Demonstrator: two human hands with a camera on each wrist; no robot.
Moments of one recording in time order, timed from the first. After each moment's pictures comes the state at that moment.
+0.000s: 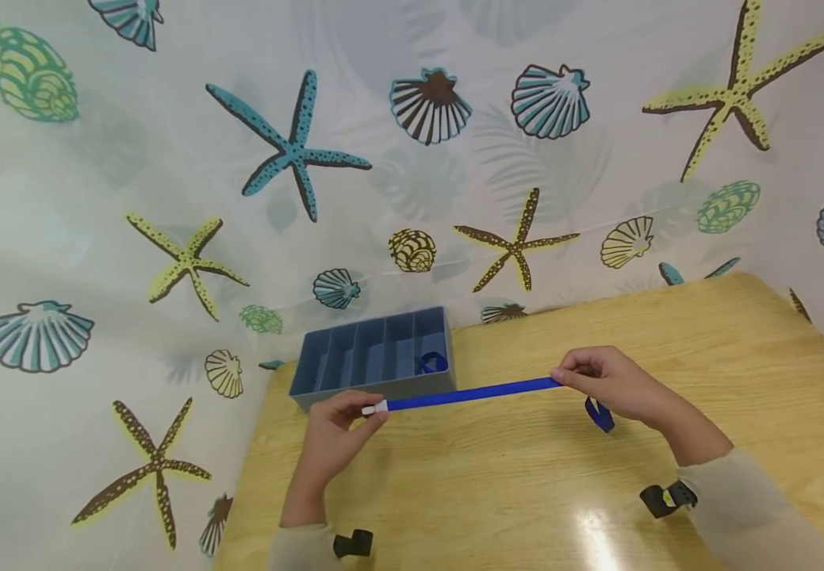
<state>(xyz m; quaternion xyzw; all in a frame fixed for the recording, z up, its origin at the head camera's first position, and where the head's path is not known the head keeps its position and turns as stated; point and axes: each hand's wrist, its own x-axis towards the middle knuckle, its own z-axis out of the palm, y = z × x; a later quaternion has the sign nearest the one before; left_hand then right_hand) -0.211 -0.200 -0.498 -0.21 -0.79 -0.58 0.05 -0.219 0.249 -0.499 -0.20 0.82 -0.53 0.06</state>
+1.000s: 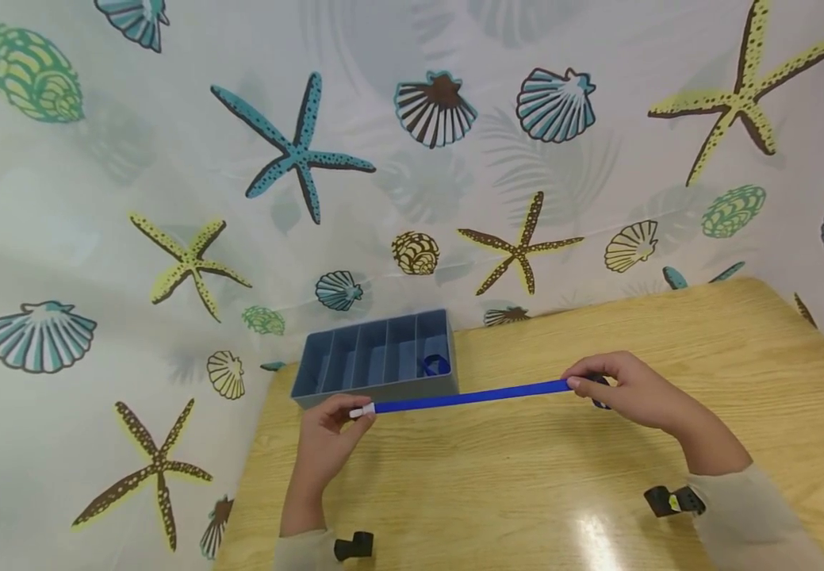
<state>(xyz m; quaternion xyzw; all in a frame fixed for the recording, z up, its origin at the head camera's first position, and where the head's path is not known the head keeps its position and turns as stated) -0.211 -0.211 -0.503 -0.16 -0.77 -0.61 0.08 -0.211 0.261 -0.488 -0.21 0.85 -0.49 0.06</state>
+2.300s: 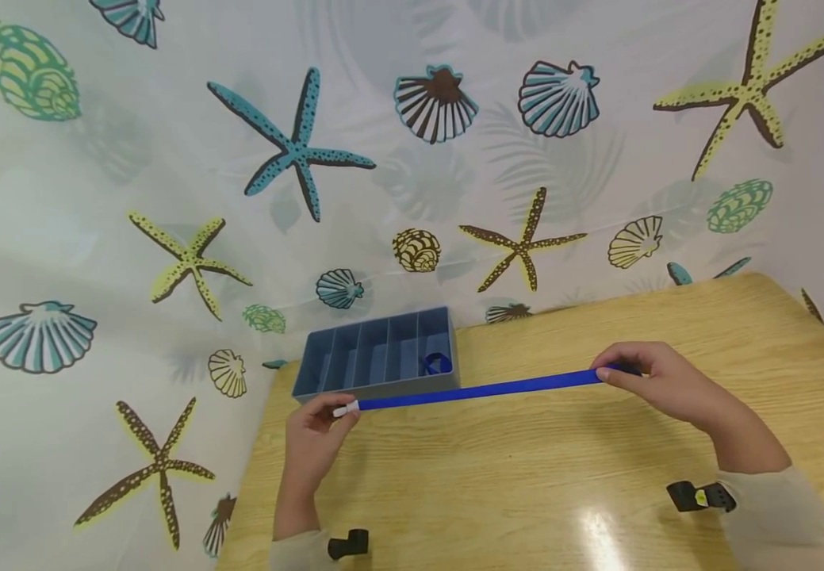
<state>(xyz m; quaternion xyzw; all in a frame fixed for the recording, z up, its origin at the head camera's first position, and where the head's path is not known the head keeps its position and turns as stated) -0.208 -0.221 -0.501 -0.13 -0.76 -0.63 0.13 -0.212 0.293 -0.496 -0.18 0.85 -0.49 0.01</state>
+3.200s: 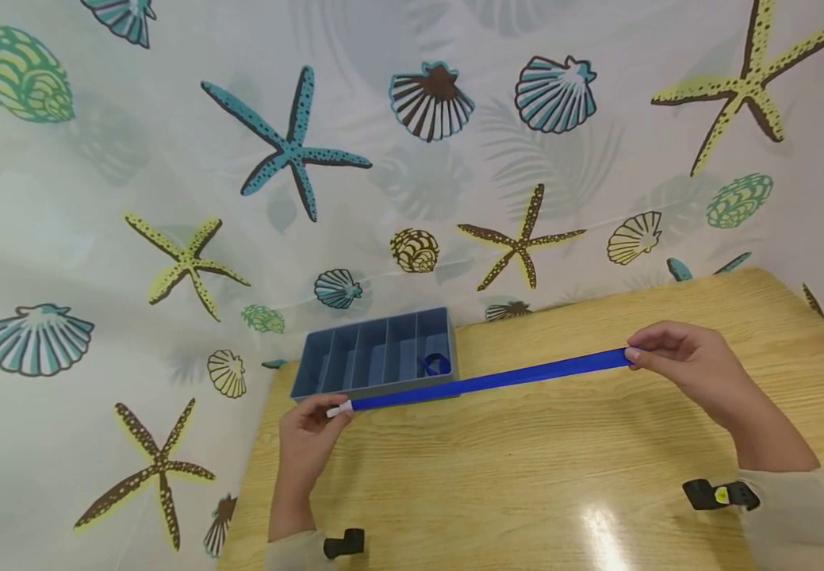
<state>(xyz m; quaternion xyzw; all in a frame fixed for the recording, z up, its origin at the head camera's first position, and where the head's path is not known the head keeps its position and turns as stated) -0.211 -0.229 -0.504 -0.12 -0.76 -0.63 0.15 -0.210 0.317 -0.507 -0.09 0.80 -0.59 -0.07</state>
